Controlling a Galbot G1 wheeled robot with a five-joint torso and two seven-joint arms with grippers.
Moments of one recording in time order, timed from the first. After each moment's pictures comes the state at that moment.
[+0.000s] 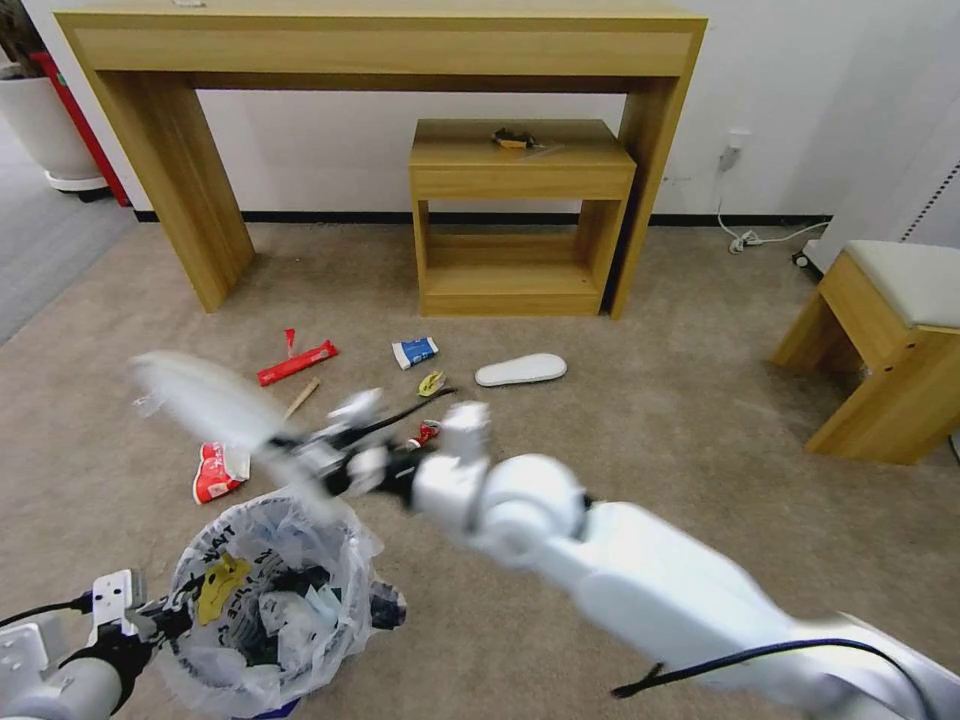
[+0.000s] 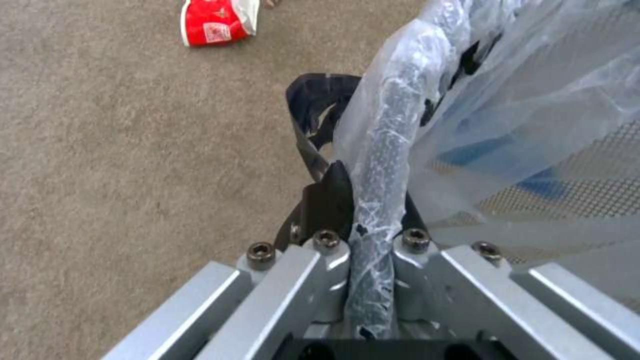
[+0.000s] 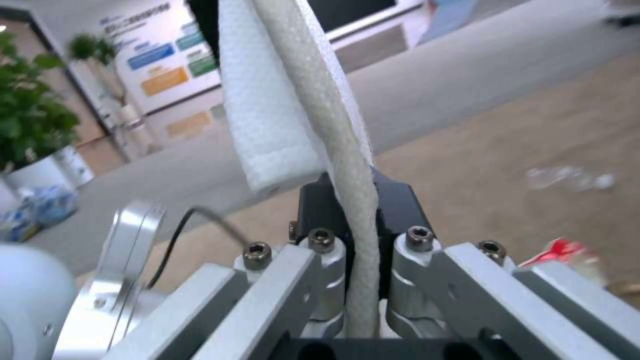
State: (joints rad) left arm 1.82 -1.28 -1.06 -2.26 -0.76 0.74 -0.04; right arm -0.48 1.30 -0.62 1.88 0.97 -0.31 -0.06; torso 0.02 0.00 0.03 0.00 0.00
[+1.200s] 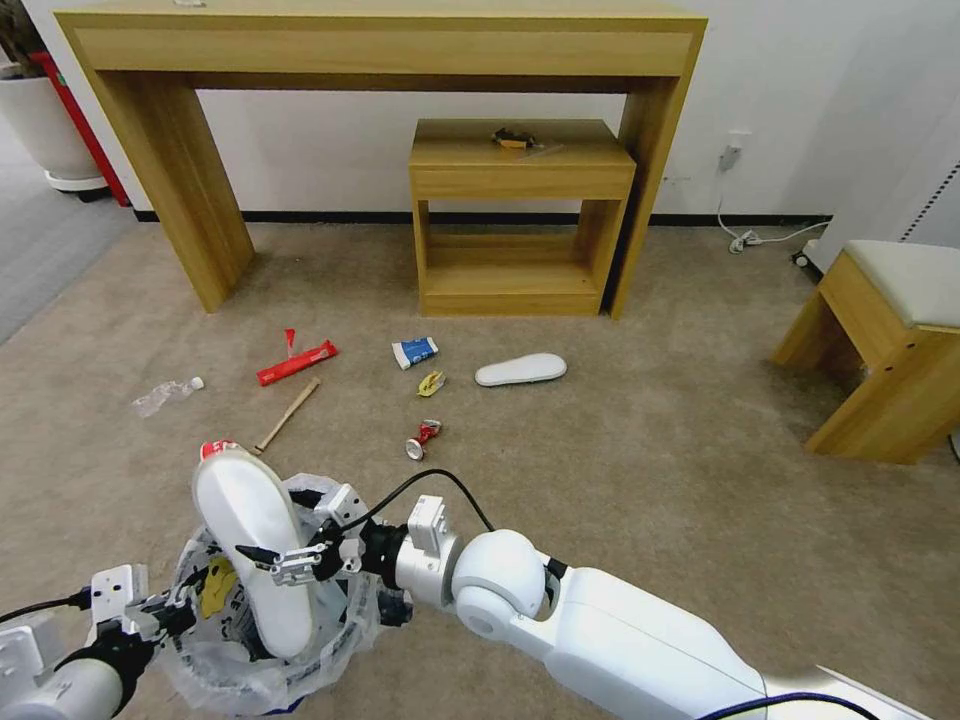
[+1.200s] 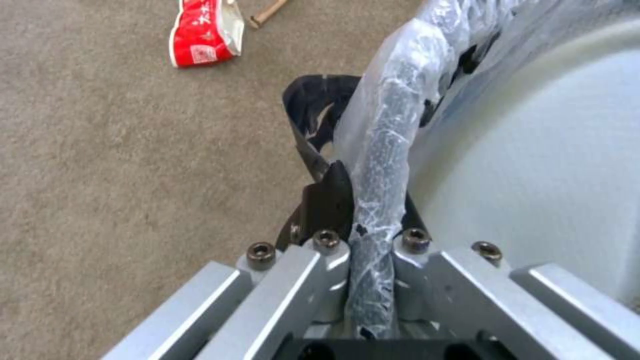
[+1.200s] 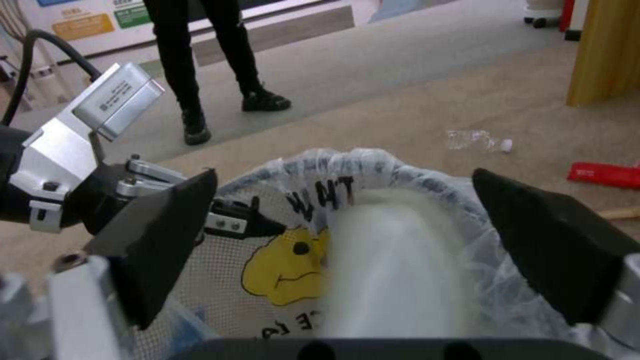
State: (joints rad) left arm 1.86 -1.32 -1.07 -2.35 -0.76 0.74 -0.05; right arm -0.66 1.22 -0.58 1.82 0.66 -0.22 -0.11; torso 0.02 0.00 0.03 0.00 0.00
